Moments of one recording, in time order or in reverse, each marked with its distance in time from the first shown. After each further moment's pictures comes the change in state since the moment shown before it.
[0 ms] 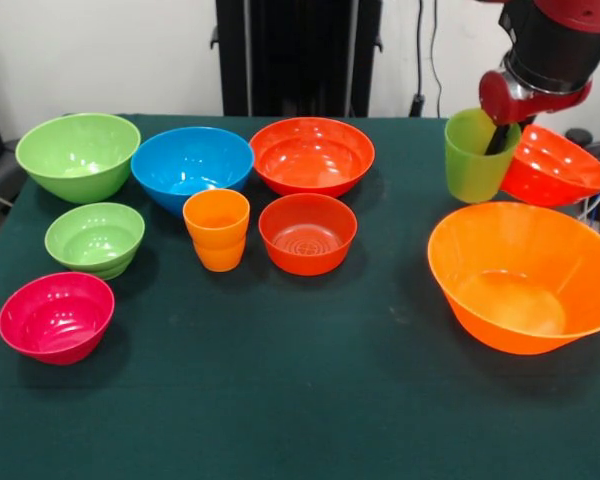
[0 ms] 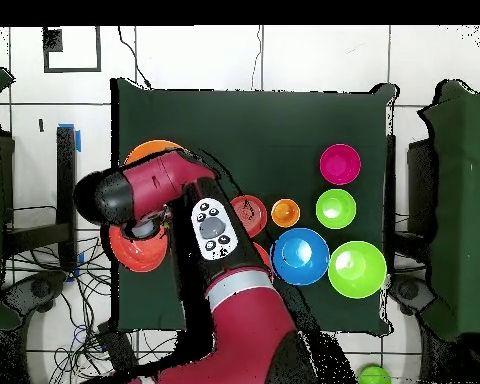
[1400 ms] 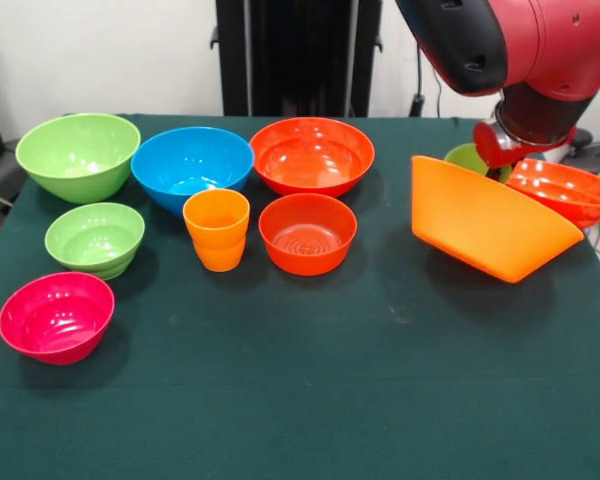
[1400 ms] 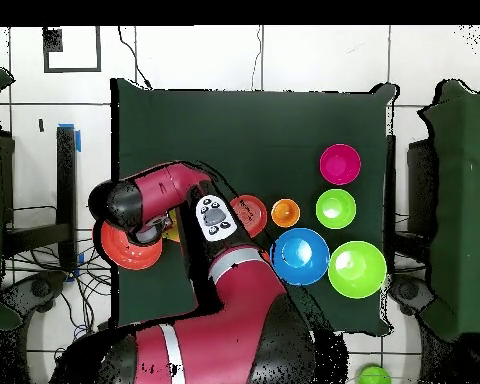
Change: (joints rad) arm 0.000 0.145 0.013 -0.017 -0.003 -0.043 0.000
